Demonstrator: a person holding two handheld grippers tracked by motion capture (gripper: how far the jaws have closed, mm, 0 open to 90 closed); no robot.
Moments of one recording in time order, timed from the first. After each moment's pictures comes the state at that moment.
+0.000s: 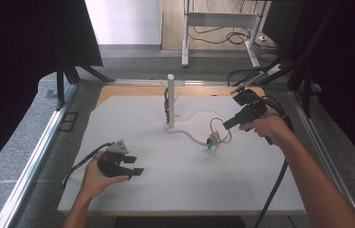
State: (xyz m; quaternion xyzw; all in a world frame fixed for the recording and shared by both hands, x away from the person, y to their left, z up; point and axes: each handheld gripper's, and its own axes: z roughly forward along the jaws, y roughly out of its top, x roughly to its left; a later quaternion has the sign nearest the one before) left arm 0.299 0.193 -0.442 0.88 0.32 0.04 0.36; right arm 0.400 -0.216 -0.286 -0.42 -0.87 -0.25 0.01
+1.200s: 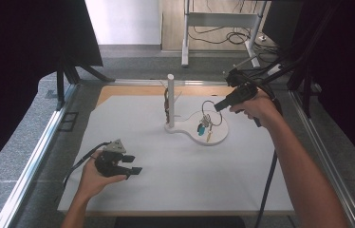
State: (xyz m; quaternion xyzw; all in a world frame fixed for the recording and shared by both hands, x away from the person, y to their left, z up) left arm 0.298 0.199 -0.437 0.88 0.32 0.04 0.36; right arm 0.438 -0.194 -0.265 -0.42 -0.86 -0.28 0.00
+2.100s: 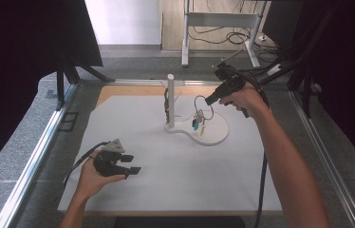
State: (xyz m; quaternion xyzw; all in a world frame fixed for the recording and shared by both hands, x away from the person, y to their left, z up) left arm 0.298 0.202 -0.436 0.87 0.32 0.04 0.36; right arm 0.472 -0.169 -0.271 -0.42 -0.87 -0.27 0.01
